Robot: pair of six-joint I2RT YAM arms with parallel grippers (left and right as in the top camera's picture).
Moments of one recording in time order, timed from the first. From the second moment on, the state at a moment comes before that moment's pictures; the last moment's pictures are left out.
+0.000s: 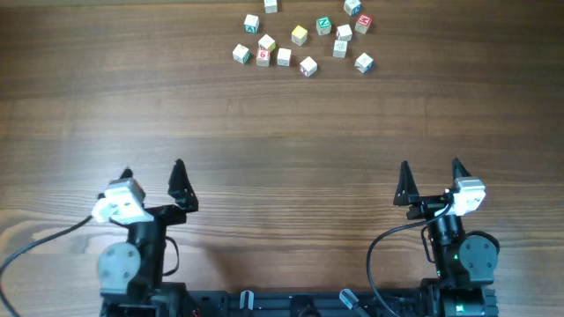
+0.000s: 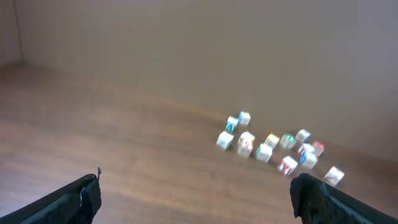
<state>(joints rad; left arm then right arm) -0.06 0.11 0.33 -0.30 -0.10 -0.29 0.00 0.01 0.01 0.00 -0.08 0.10</state>
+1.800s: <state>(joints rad) -0.22 2.23 1.93 -0.39 0.30 -0.08 0.00 0.01 0.01 0.00 -0.08 0.10</state>
